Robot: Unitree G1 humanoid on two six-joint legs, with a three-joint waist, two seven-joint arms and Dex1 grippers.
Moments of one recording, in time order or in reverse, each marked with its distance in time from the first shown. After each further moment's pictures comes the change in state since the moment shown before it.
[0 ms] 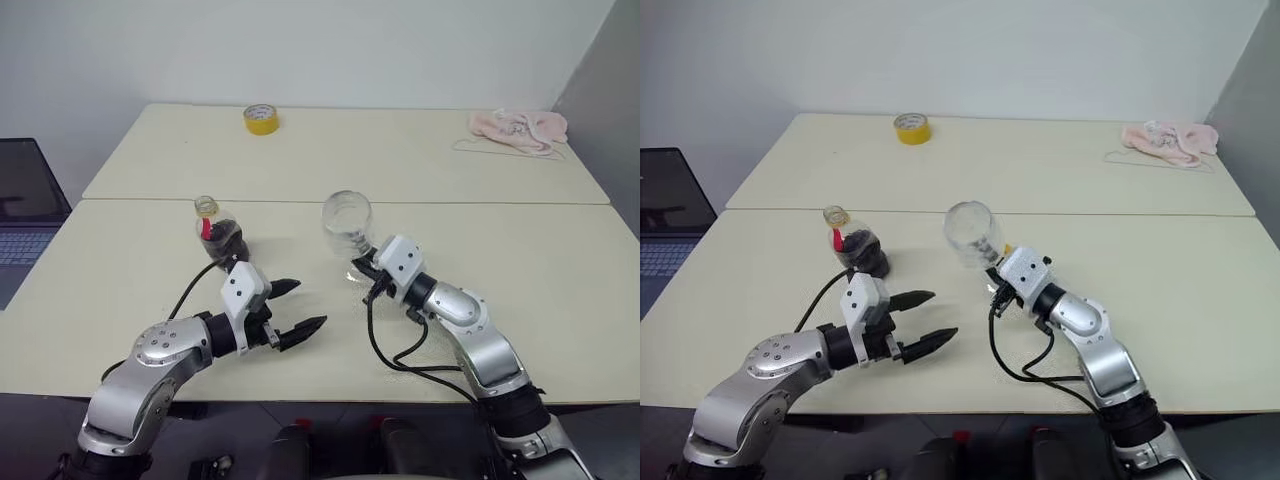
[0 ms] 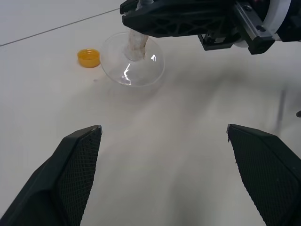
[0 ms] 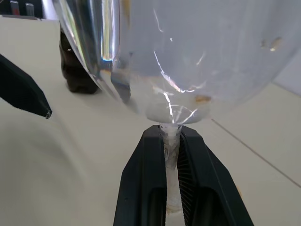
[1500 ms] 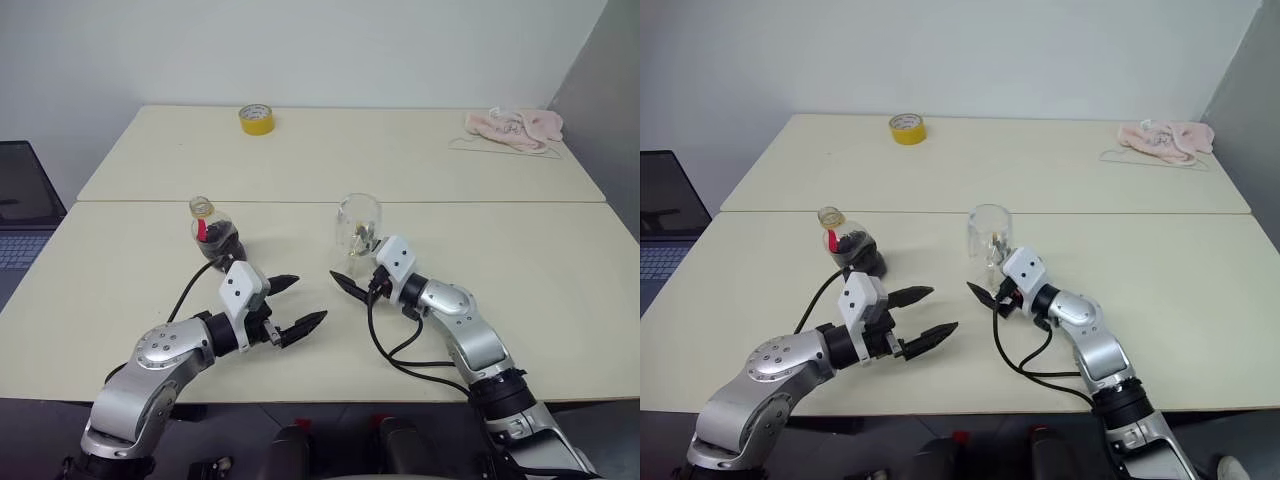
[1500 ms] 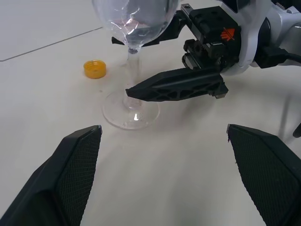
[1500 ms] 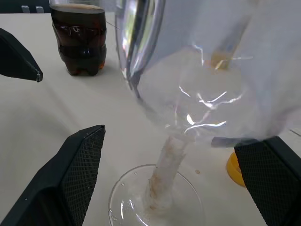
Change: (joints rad) left arm 0.006 -0.032 0.001 0.005 0.010 -0.044 0.048; right arm -0.061 0.023 -0.019 0.225 0.053 -0.098 0.060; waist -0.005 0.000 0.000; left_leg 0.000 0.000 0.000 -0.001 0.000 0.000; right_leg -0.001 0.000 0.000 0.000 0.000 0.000
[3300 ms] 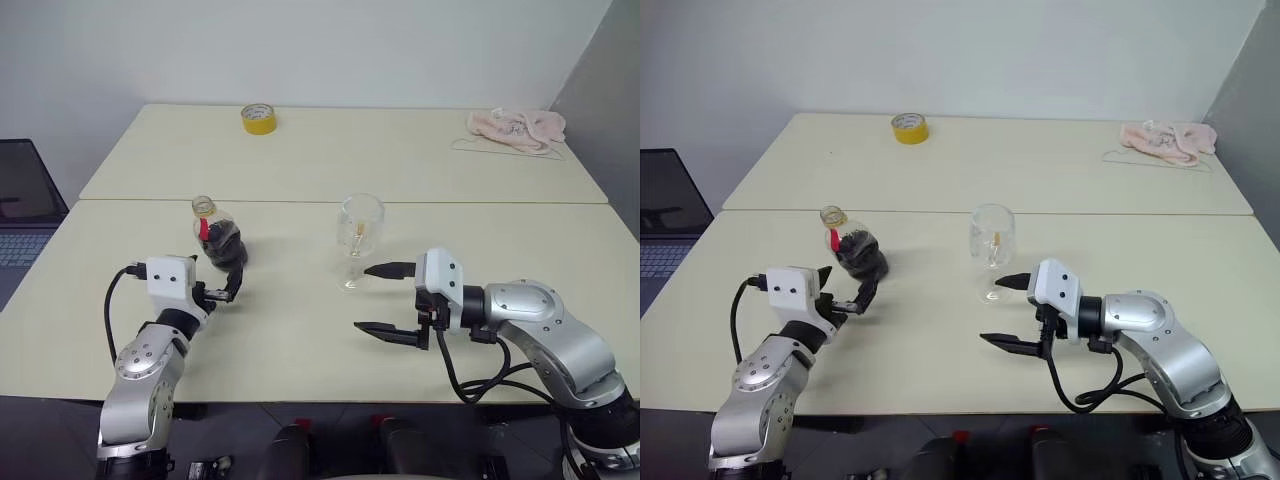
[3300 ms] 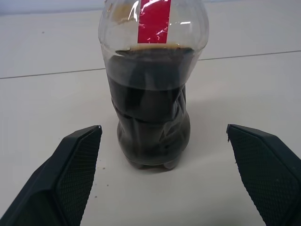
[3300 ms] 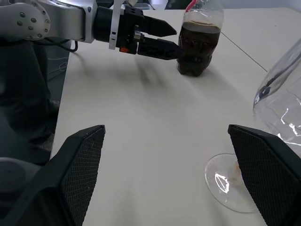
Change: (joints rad) left arm -0.007 -0.223 0.234 0.261 0.206 -0.212 0.432; right arm 0.084 -0.381 -0.073 -0.574 0.342 0.423 0.298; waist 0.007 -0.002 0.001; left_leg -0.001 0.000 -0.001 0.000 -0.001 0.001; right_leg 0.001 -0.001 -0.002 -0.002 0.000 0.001
